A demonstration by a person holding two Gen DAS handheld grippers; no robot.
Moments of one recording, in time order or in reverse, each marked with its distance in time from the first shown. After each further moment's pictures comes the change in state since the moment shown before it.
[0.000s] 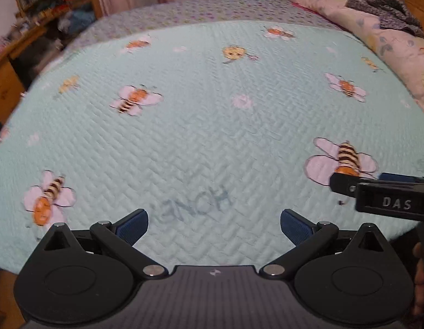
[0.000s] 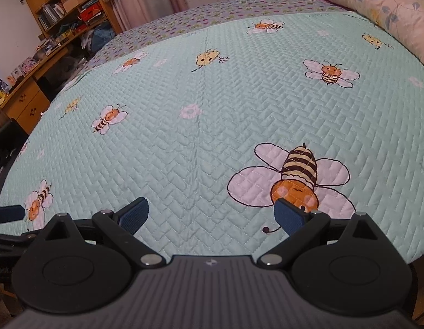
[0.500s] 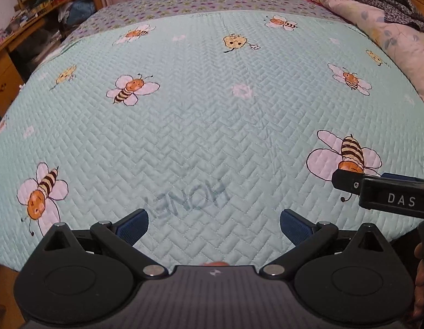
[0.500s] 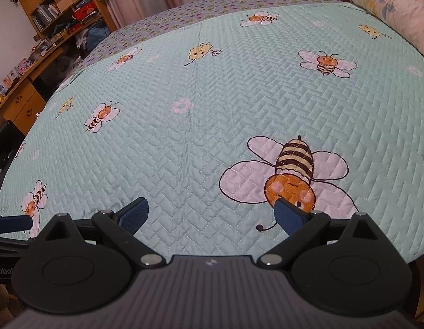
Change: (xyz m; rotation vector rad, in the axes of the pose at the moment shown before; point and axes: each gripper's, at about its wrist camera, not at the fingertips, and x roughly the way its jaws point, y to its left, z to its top) left arm 0.016 -0.005 0.000 0.006 0.039 0.015; right arm 0.011 -0.011 -0.002 0.032 0.024 0.002
